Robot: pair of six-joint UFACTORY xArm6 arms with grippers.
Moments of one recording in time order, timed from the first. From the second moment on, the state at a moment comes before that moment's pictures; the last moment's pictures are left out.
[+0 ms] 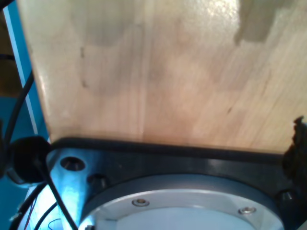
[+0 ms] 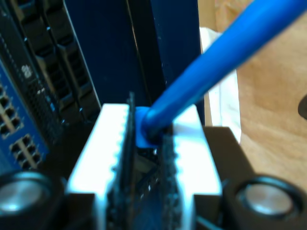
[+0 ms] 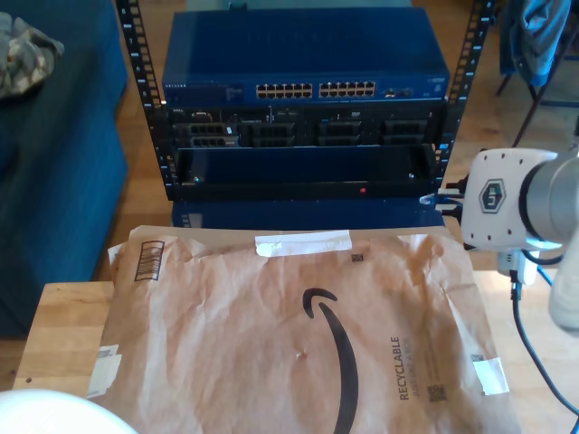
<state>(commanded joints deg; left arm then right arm) 98.1 -29.6 -5.5 2.9 59.4 -0.4 9.6 -36.1 -24.3 26.9 17.7 83.9</state>
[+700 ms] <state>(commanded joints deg) 98.1 -29.6 -5.5 2.9 59.4 -0.4 16.2 -16.8 -36.4 26.5 9.3 84.0</state>
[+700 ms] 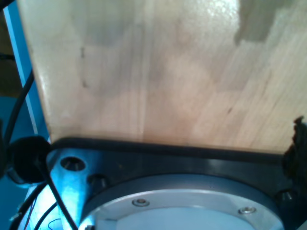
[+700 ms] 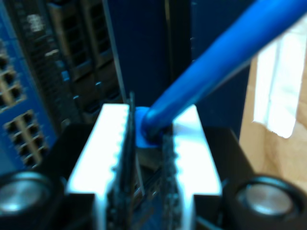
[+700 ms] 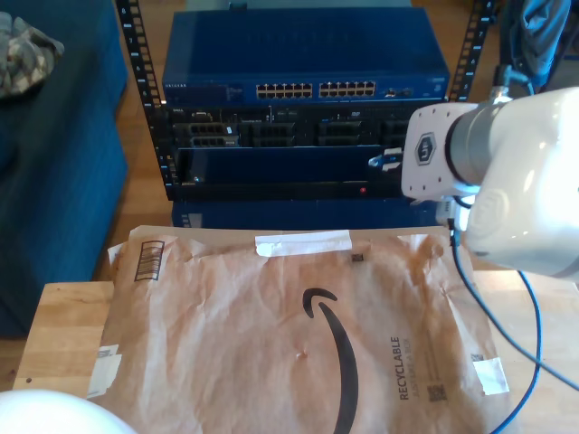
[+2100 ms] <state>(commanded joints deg) 98.1 -29.6 -5.5 2.9 59.4 -0.4 26.9 -18.0 -24.5 18.7 -21.5 83.5</state>
